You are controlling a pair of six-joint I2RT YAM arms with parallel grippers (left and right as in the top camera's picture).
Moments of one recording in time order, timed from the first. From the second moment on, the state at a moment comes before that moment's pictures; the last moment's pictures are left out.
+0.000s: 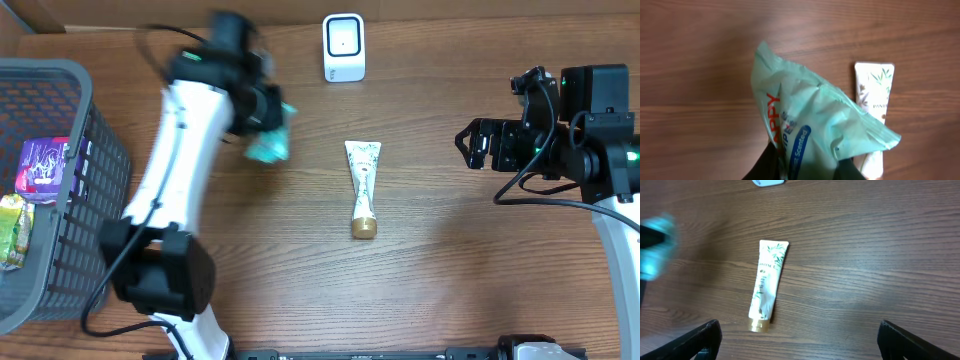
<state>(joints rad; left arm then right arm) -0.21 1.90 1.76 -1.14 0.17 -0.30 0.03 1.34 1.47 -1.14 -0.33 0.10</state>
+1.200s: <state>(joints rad) -0.25 1.83 1.71 -1.13 0.06 -0.46 0.03 1.34 1.47 -1.15 -0.33 0.10</state>
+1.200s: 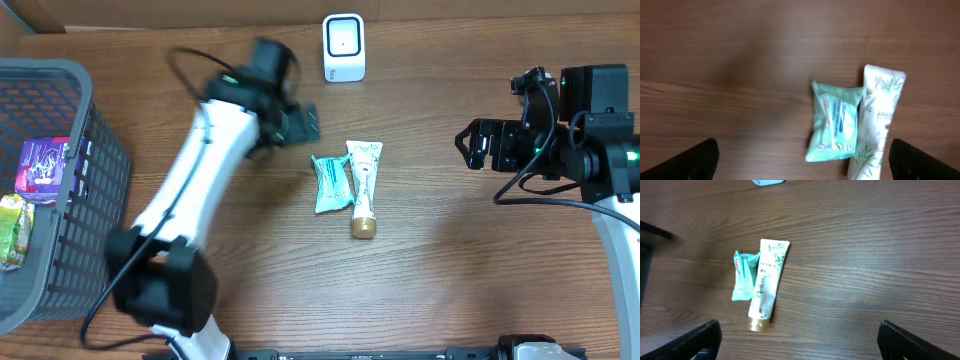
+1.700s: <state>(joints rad) 0.50 1.64 2.11 -1.38 -0.02 -0.31 0.03 1.34 1.47 -1.14 -0.33 0.10</state>
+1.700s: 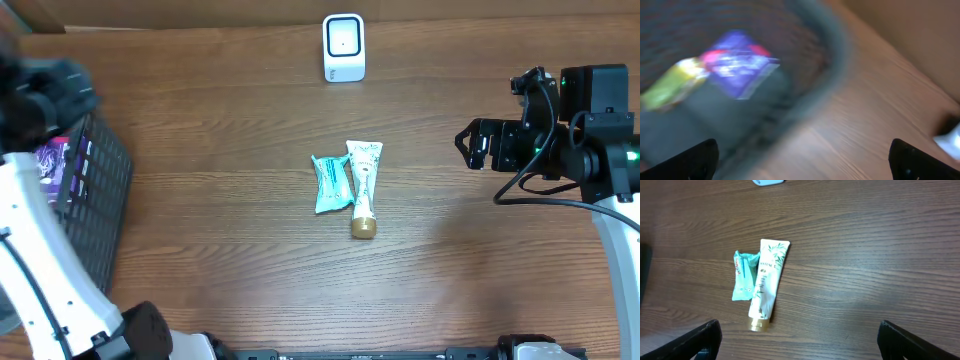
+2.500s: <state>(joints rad) 0.81 1.98 2.11 -1.35 -0.04 -0.43 0.03 1.34 1.47 -1.14 -0.33 0.10</state>
